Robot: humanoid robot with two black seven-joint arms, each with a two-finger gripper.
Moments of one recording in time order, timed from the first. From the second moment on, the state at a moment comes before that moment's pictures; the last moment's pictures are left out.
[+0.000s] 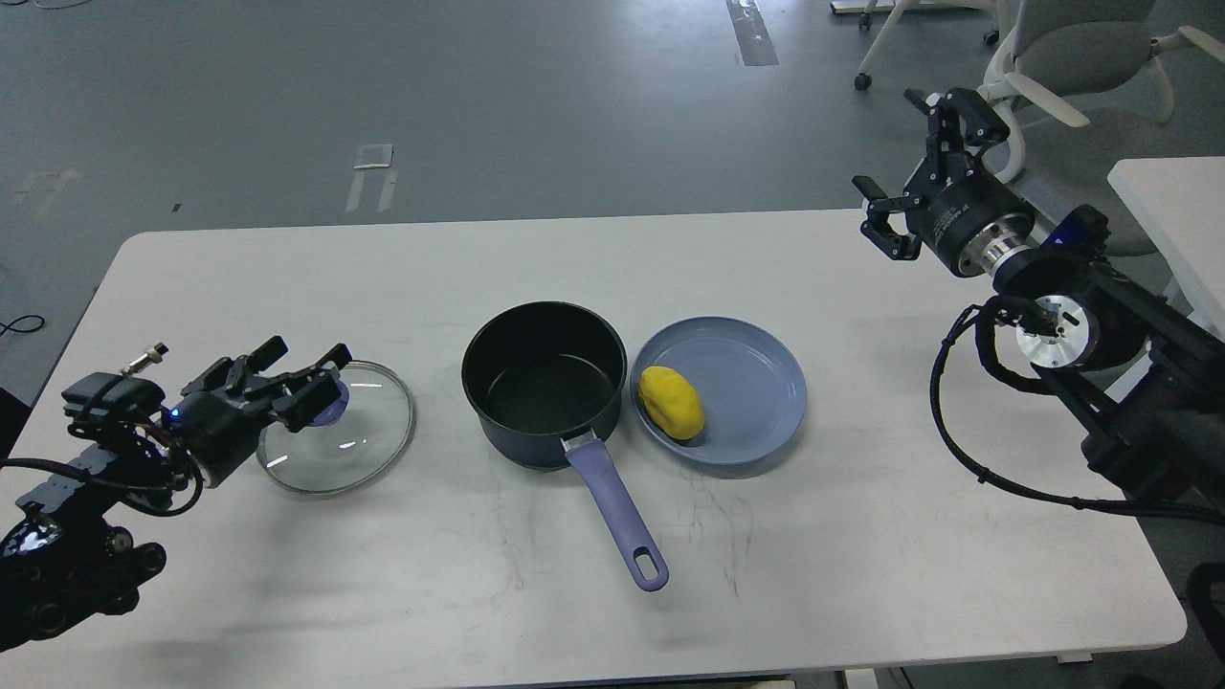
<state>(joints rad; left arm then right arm) -0.53 0.66 -0.30 -0.95 1.39 0.49 -0.49 0.72 -0.46 0.77 0.94 -0.18 0.13 0.16</state>
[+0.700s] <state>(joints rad) -0.75 0.88 -0.43 -1.10 0.57 -0.04 -0.49 0.72 -0.45 0.77 0.94 -0.18 0.13 0.16</state>
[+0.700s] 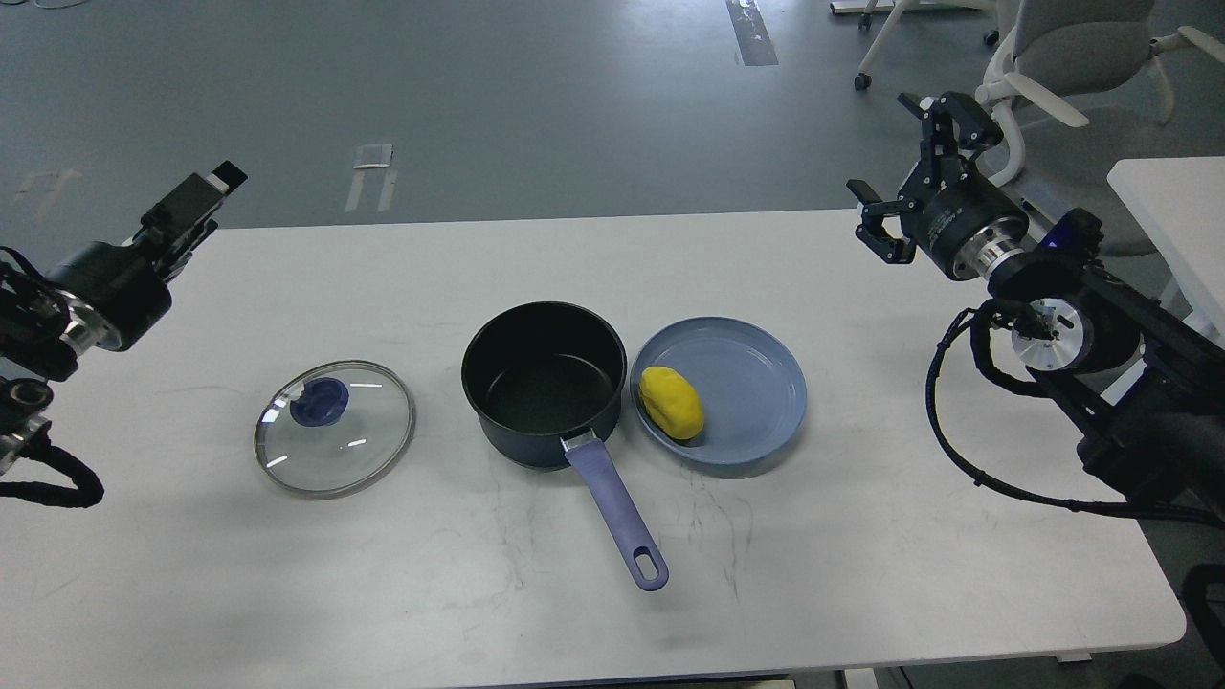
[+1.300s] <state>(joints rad) -0.84 0.73 -0.76 -0.97 0.01 -0.49 0.10 0.75 -0.46 0.71 0.95 -0.21 0.14 0.16</state>
